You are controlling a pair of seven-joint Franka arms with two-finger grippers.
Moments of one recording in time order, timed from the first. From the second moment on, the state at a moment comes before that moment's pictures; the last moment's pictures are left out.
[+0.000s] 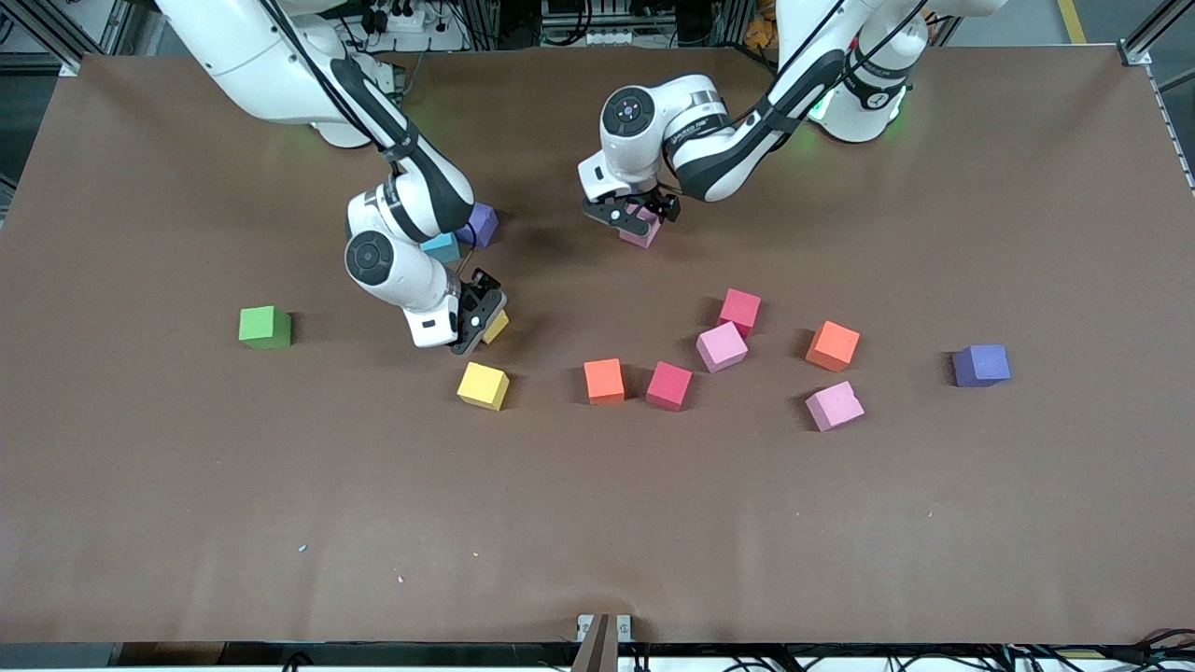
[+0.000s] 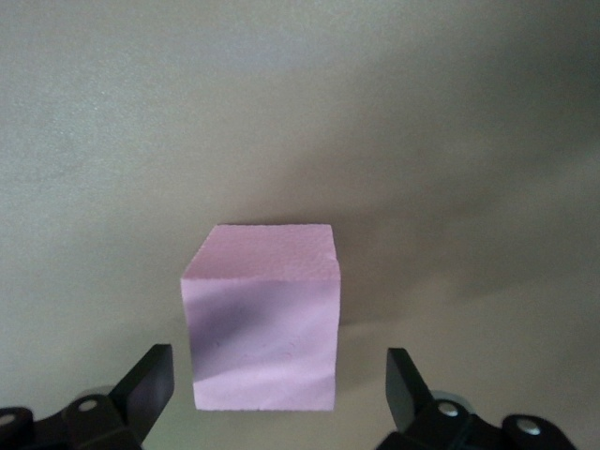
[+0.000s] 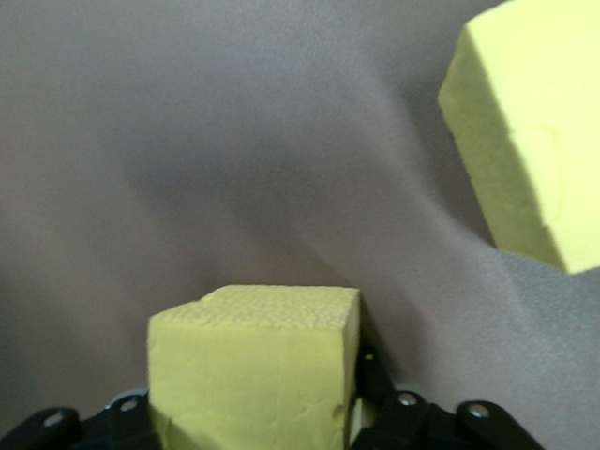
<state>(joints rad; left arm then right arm) -0.31 0.48 -0.73 -2.15 0.29 2.34 -0.75 0.18 0.48 0.33 -2.18 0.21 2.63 -0.63</state>
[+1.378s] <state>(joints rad) -0.32 0.55 -0.71 -2.06 0.34 2.33 -1.16 0.21 0.26 0.37 -2.30 0.21 2.51 -1.12</state>
